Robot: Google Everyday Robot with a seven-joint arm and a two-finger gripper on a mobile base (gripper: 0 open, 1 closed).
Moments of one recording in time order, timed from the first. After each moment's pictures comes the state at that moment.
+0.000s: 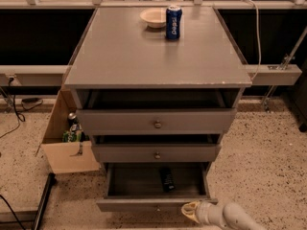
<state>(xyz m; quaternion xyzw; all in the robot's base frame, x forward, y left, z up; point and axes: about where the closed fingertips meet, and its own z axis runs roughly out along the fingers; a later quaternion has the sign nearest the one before) 0.474 -0.162 0.156 -0.52 0.74 0.20 0.38</state>
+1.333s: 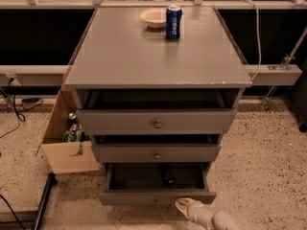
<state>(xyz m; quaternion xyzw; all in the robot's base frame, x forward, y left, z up) 0.512 -0.138 0.145 -0.42 0.77 0.15 0.46</state>
